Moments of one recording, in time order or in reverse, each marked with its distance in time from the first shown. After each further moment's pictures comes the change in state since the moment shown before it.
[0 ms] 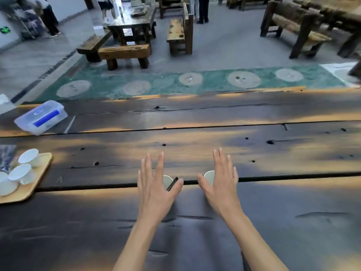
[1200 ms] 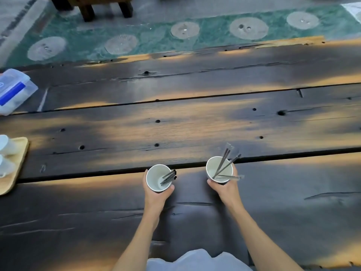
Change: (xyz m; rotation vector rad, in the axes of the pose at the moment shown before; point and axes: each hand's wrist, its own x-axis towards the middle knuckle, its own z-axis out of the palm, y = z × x) left_hand 0.003 -0.099 0.115 -0.680 -0.070 -0.681; right_hand 0.011 0.116 0.092 0.653 -0.070 0.597
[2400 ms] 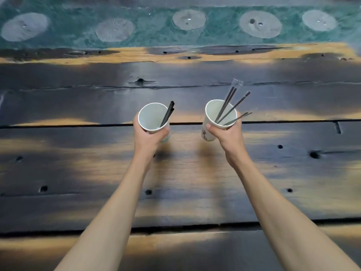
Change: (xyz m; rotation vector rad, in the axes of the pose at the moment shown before) left_hand 0.305 0.170 0.095 -0.159 -0.018 0.242; right_hand 0.313 -0.159 0.084 0.072 -0.054 -0.209
